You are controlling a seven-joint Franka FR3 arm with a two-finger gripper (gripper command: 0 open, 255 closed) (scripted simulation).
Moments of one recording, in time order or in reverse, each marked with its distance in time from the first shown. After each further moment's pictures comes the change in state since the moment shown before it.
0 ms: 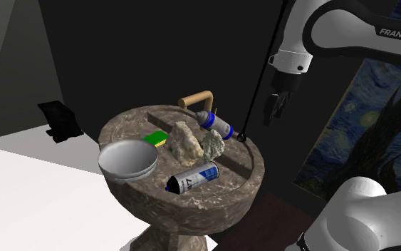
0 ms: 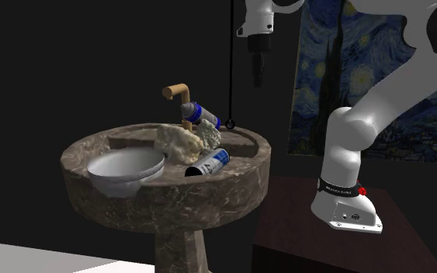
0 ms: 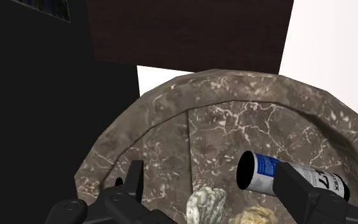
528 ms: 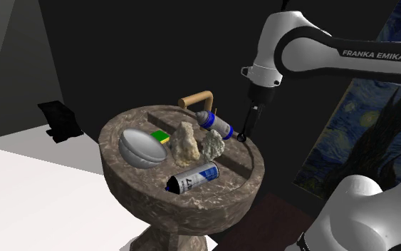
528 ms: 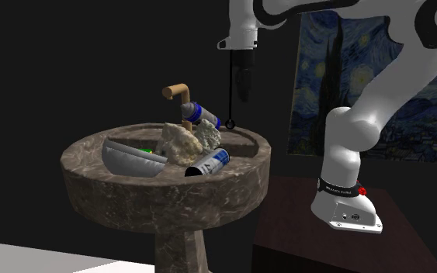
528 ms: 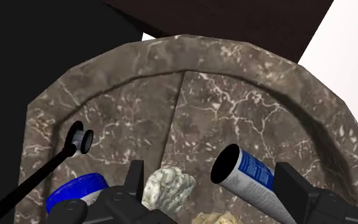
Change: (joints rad) arm 0.103 0.108 0.013 -0.056 -0.019 0.189 -0.205
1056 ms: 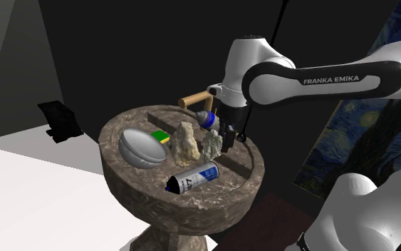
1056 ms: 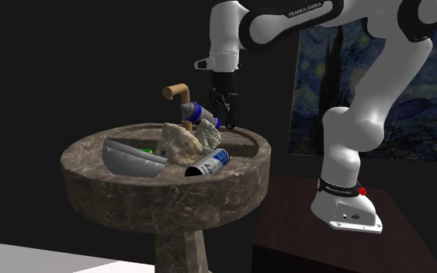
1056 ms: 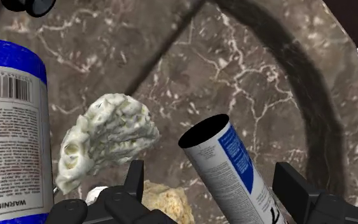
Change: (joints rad) arm 0.130 0.168 0.038 -0.047 -0.017 0.253 -0.258
